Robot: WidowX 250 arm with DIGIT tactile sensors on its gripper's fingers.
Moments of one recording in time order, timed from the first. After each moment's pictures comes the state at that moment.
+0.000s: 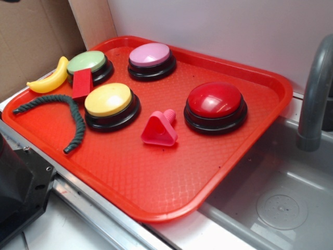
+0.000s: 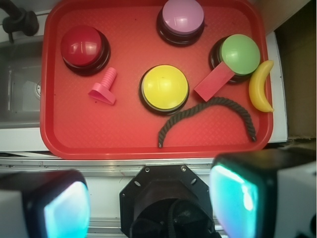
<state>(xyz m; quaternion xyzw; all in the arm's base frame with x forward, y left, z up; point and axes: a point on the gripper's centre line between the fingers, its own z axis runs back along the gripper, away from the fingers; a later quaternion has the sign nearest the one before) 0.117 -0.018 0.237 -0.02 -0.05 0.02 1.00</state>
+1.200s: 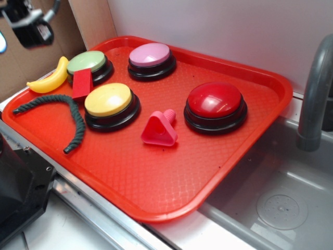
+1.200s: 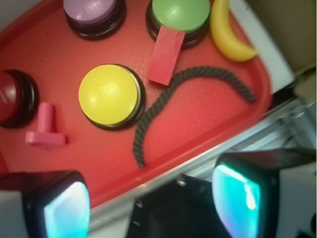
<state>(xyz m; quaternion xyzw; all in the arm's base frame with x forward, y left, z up) 0.127 0.050 0.146 -0.05 -0.05 0.30 0.95</state>
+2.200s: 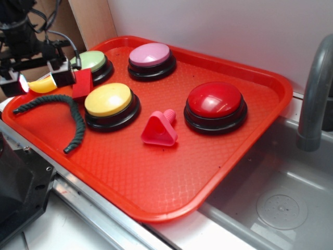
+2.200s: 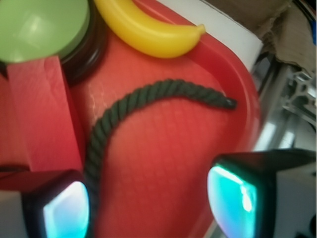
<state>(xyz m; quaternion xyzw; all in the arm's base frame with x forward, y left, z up) 0.154 0.103 0.060 0.05 -0.06 0.49 0.87</state>
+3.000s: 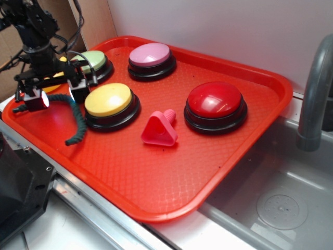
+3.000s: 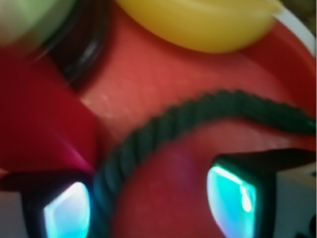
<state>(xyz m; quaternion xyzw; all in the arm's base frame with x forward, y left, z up) 0.174 0.114 0.015 0.05 -0.05 0.49 0.87</state>
